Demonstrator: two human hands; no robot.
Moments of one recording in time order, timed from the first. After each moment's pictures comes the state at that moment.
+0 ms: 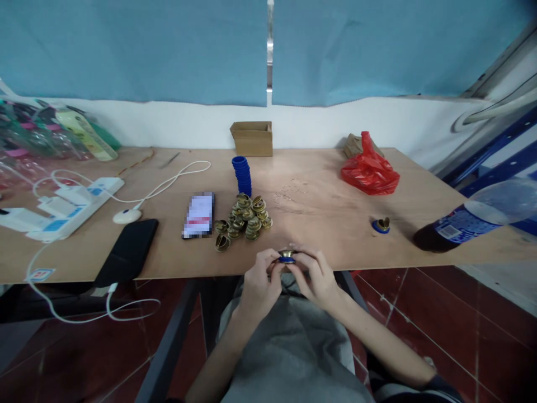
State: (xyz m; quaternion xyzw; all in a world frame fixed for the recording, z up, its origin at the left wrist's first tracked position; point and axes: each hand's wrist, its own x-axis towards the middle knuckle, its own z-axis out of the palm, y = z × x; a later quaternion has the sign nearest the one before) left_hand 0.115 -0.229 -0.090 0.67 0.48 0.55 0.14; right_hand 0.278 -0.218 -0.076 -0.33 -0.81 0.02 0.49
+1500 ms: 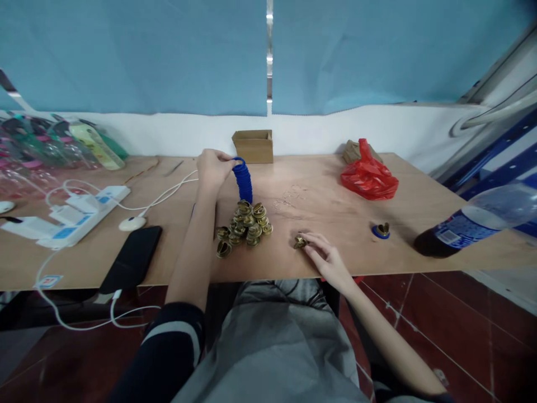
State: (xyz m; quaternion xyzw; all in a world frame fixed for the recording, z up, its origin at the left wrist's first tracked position) left_hand 0.021 -0.008 0.063 0.56 0.69 0.45 0.10; right_hand 0.315 -0.172 -0.091 -0.41 -0.69 0.34 0.49
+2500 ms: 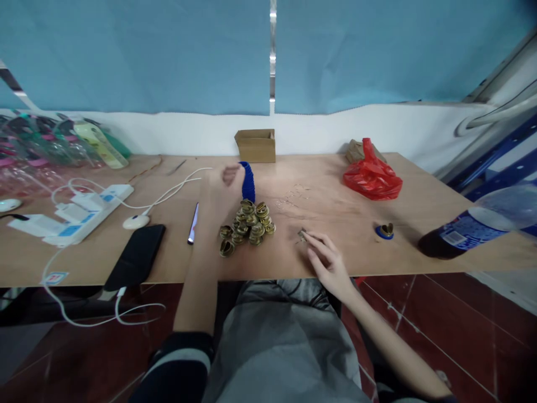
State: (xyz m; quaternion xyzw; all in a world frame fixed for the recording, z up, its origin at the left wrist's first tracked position) left_hand 0.041 -0.087 0.048 0.60 0.60 0.52 0.13; right_hand 0.302 -0.189 -0.077 -0.41 -0.73 0.23 0.49
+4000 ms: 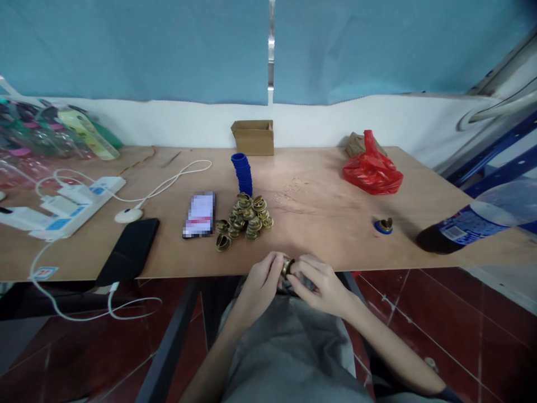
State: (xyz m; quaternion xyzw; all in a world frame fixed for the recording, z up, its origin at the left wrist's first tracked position) left_hand 0.106 -0.232 -0.055 0.58 0.48 0.40 0.52; right_hand 0.286 -0.221 -0.054 -0.31 -0.86 0.18 0.37
